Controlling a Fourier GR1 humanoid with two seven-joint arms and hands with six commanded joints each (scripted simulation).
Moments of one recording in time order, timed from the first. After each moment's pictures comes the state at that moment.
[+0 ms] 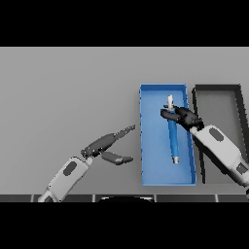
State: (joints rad) left arm -0.27 0.24 -0.57 -1.58 0.02 -0.26 0.07; right arm -0.68 -0.77 0.80 -1.29 -0.94 -0.18 0.61
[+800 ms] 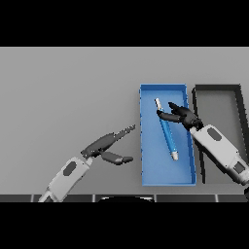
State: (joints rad) left arm -0.26 0.24 -0.56 -1.58 0.04 -0.26 0.08; right arm -0.69 -0.76 0.84 -1.23 -0.87 -0.15 0.54
